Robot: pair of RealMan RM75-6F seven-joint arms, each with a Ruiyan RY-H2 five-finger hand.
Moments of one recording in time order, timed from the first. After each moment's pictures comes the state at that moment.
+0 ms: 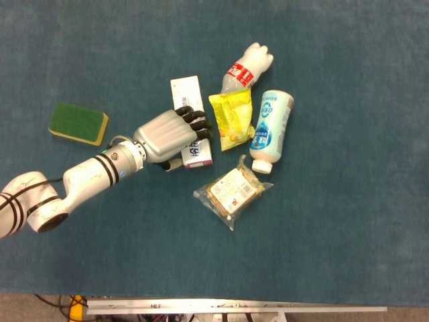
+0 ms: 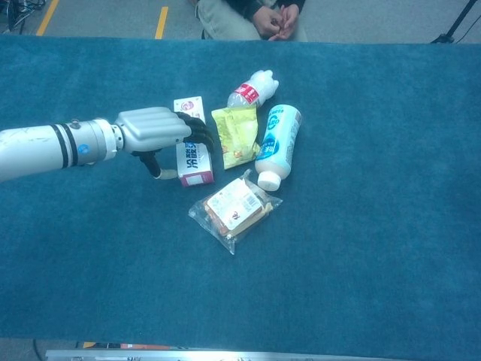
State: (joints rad) left arm -0.97 -1.48 0.08 -1.30 1.59 0.72 -0.13; right arm 0.21 -0.93 0.00 -1.79 -1.62 1.34 -0.01
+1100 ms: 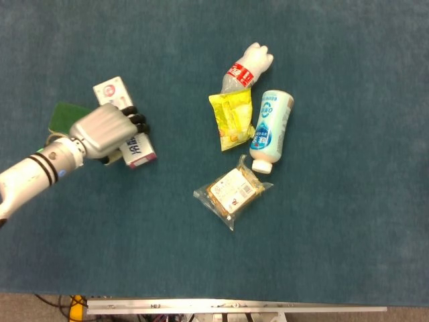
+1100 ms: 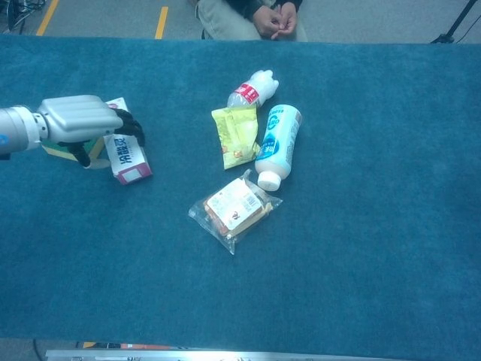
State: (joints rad) left arm -0.88 -1.27 0.17 -1.35 1.62 0.76 -0.08; right arm 0.21 -0.93 0.00 -1.79 -1.63 1.35 -0.01
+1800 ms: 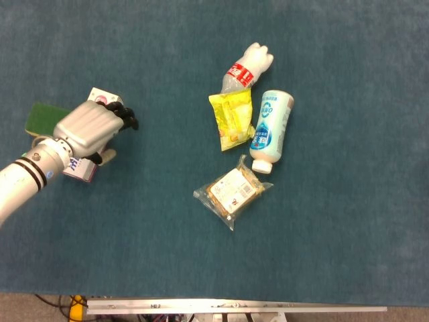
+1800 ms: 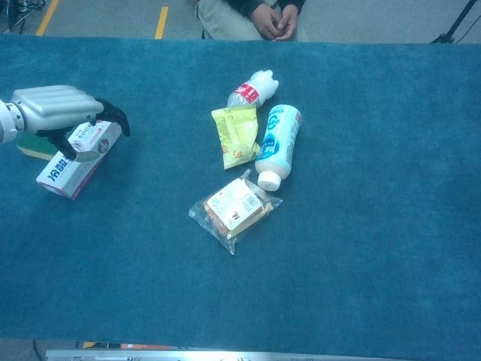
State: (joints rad) left arm -0.84 -1.14 0.11 -1.54 1.47 0.72 -0.06; right arm 0.21 -0.93 0.00 -1.78 -1.64 1.35 0.01
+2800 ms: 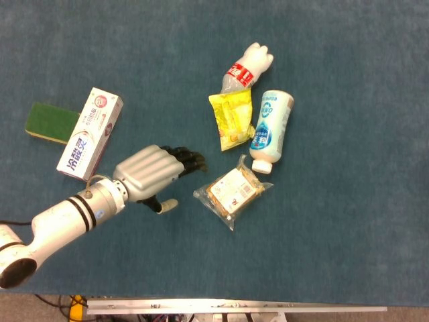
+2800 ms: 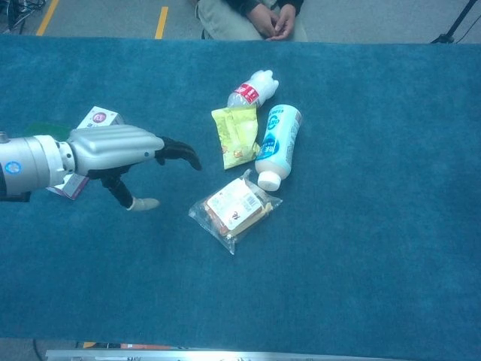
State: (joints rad) left arm -0.85 -1.16 0.04 -1.89 1.38 0.68 0.04; right arm 0.22 -0.93 -0.01 -1.76 -1.68 1.35 0.03
